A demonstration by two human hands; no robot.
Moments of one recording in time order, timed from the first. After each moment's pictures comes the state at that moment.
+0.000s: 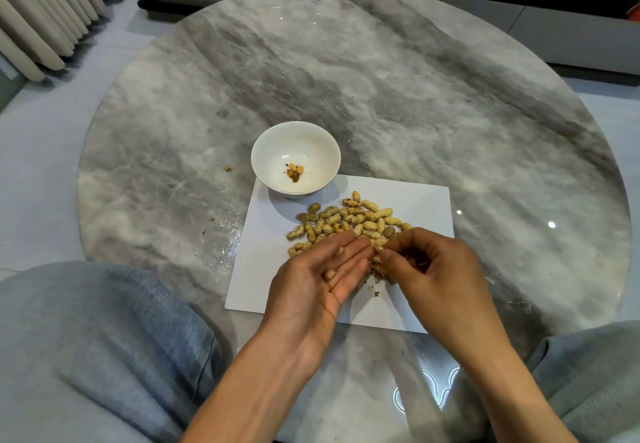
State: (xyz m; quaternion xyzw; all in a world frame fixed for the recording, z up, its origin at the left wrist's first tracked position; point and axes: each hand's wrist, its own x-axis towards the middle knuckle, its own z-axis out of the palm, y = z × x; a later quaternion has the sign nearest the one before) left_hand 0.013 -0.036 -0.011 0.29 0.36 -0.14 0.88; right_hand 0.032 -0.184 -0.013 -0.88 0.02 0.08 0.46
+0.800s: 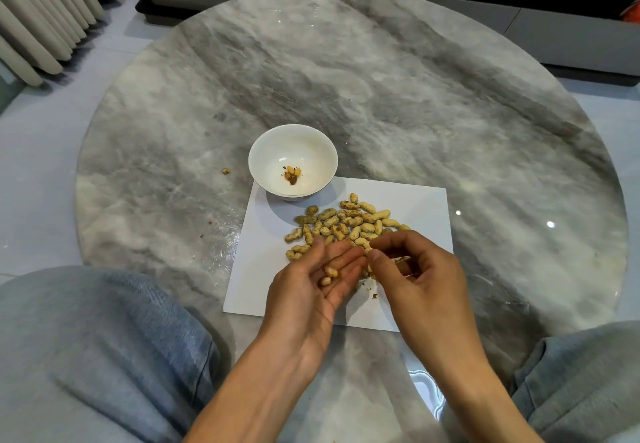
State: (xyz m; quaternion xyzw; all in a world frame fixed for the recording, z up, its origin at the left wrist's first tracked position) left_hand 0.012 -0.039 -0.013 0.30 0.40 -0.11 0.86; right_hand 0.018 -0.165 -0.011 -0.82 0.06 0.04 0.57
